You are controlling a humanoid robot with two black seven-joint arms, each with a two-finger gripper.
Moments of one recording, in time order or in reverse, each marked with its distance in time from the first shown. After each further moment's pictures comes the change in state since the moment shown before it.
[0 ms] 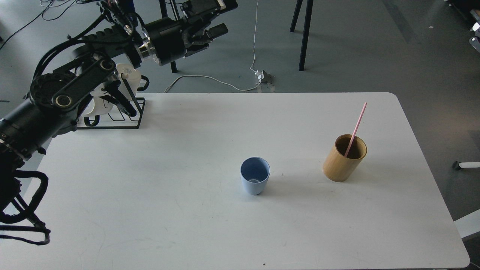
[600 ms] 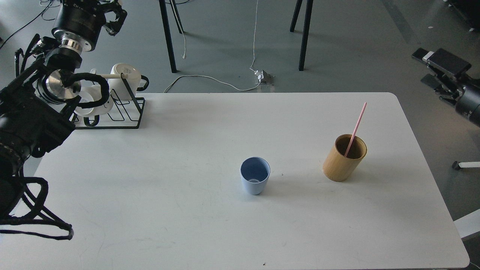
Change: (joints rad) left arm 0.038 -0.026 -0.018 0.377 -0.922 0.000 0.036; right arm -0.112 -0.058 -0.191 0.345 -1.072 -0.483 0.011
